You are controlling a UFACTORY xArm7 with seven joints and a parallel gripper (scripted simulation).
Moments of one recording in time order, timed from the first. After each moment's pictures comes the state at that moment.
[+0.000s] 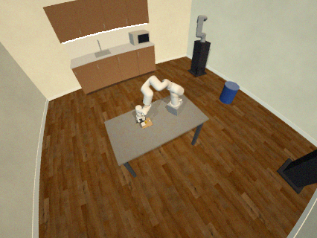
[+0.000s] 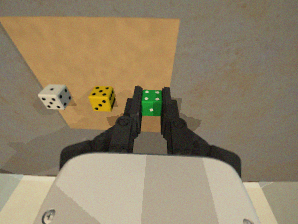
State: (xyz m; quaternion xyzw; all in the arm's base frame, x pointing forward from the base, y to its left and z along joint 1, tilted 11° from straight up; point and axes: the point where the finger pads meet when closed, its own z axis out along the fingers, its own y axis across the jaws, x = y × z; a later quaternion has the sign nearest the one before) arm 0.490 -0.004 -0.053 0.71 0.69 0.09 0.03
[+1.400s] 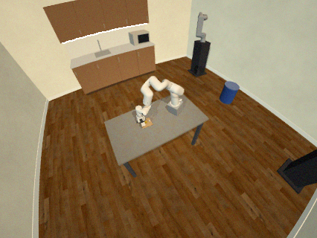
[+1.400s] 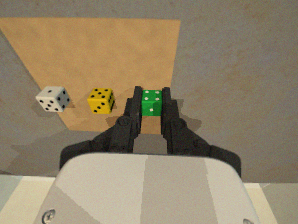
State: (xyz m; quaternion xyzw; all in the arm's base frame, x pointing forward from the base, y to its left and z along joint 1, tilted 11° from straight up) arm 0.491 -0.004 -0.057 0.71 0.69 0.09 0.03
